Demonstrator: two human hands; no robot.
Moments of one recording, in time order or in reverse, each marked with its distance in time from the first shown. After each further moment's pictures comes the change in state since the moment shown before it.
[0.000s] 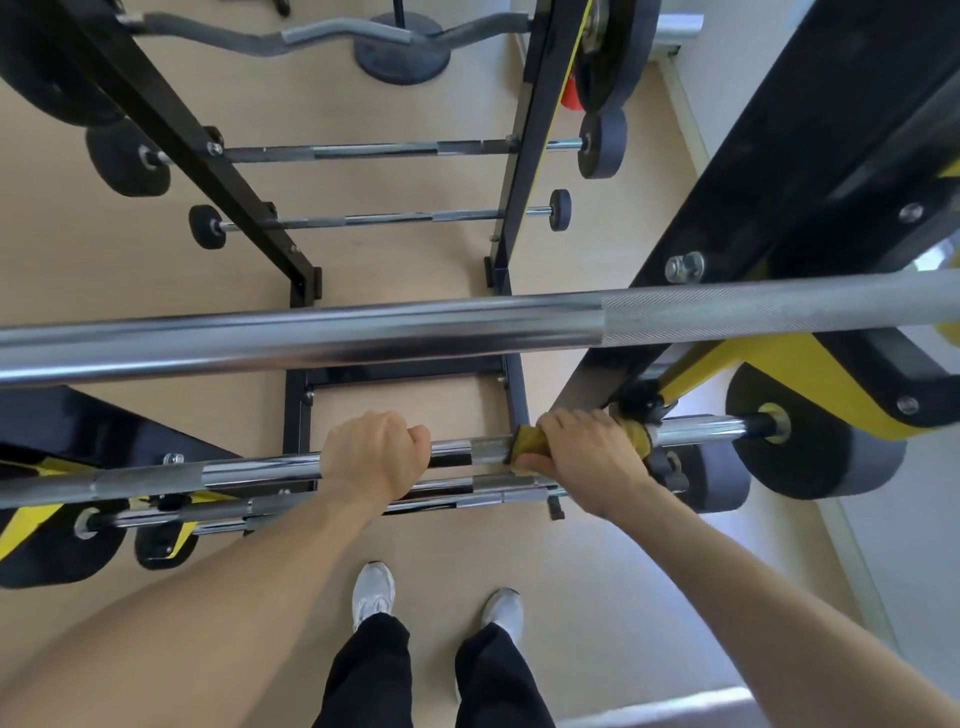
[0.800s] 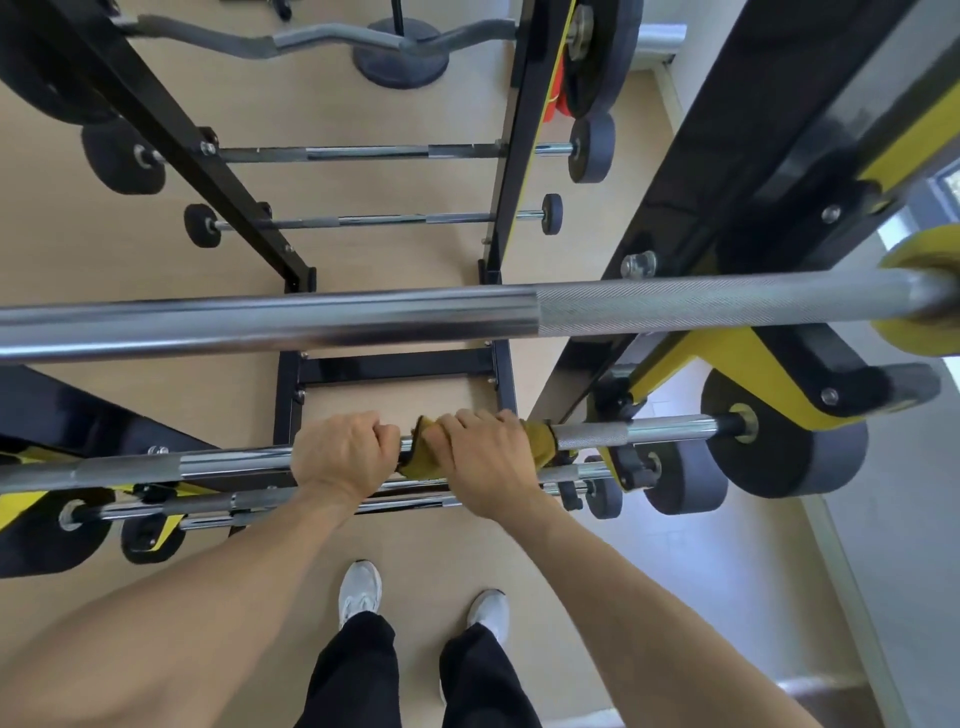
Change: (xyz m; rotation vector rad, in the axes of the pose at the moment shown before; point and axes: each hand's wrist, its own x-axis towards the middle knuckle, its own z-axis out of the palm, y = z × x) left_hand -0.012 0.001 0.006 -0.048 0.269 0.015; right_hand 0.018 -0.069 0.001 0.205 0.197 -0.042
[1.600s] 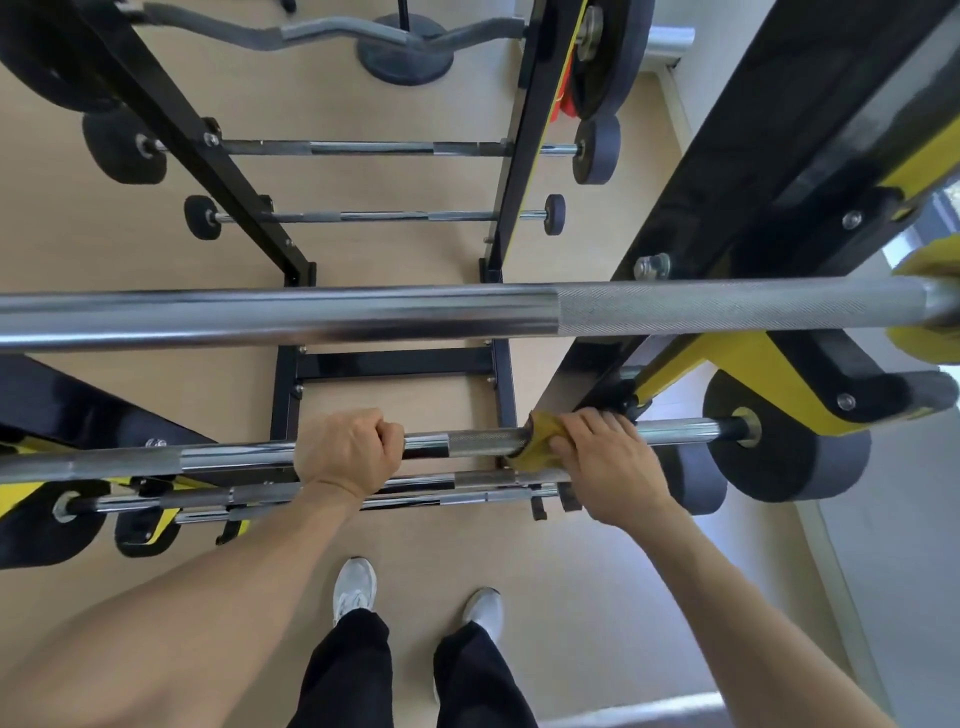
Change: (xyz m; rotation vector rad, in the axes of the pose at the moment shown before) left_hand -0.001 -0.003 0.003 -0.052 0.057 0.022; right_hand -0.057 0.101 -0.019 -0.063 -0.169 0.246
